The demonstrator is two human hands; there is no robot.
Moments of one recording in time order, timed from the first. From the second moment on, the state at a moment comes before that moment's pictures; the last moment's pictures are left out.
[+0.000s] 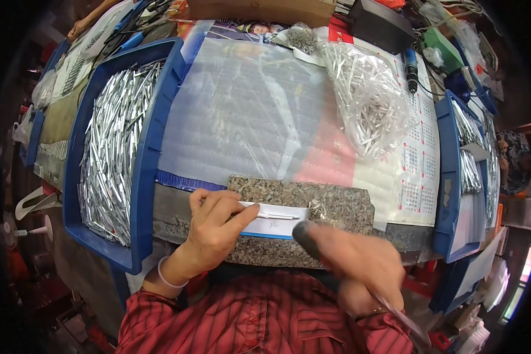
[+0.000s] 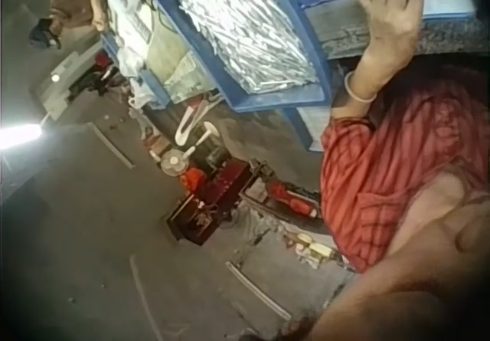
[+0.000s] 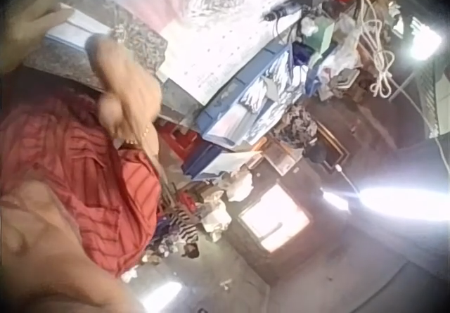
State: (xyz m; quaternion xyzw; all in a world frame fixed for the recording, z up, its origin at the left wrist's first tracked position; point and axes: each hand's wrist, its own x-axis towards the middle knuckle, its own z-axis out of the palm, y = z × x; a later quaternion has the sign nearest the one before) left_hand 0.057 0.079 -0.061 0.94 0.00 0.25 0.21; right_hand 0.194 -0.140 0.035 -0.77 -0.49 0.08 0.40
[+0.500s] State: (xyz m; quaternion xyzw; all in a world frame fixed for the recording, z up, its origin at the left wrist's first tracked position) left_hand 0.057 0.080 -0.059 0.95 -0.01 0.23 0.23; right_hand 0.208 -0.092 -0.003 -0.73 -0.59 0.11 0.32
